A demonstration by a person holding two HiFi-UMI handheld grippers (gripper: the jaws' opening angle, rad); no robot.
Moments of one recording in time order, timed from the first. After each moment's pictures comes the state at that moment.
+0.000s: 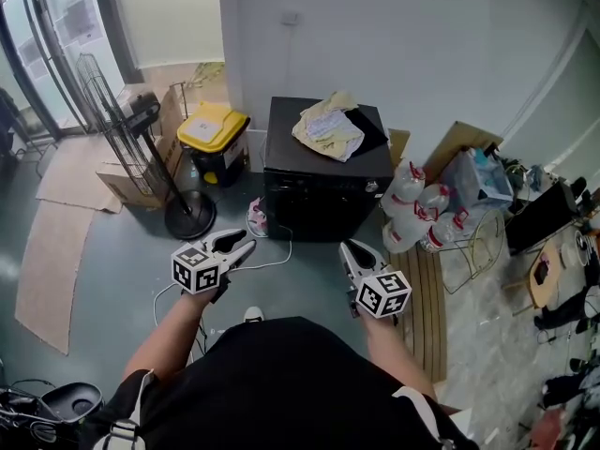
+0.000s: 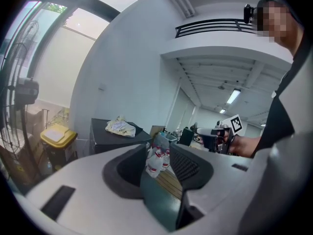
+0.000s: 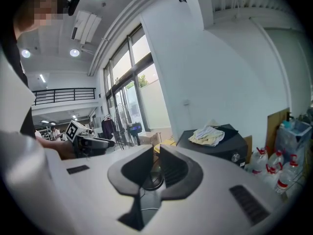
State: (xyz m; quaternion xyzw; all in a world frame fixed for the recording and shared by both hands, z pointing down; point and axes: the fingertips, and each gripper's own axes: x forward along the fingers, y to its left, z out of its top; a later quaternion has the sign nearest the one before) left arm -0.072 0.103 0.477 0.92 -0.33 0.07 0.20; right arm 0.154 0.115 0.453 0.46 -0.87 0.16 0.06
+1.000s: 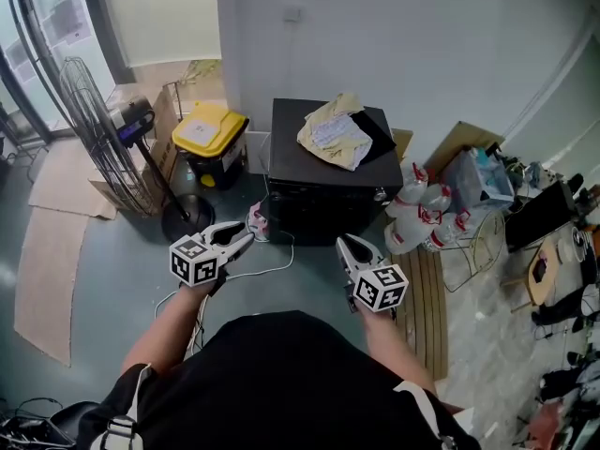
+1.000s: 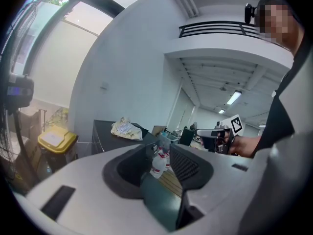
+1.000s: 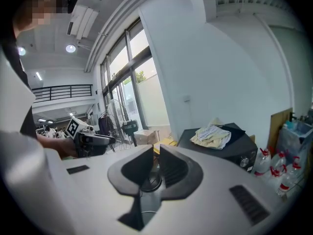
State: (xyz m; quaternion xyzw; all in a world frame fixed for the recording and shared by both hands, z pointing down) left arm -0.115 0.005 0.485 0.93 -0.31 0.07 0.20; right arm 0.105 0.026 0.466 0.47 -0.86 0.17 0.08
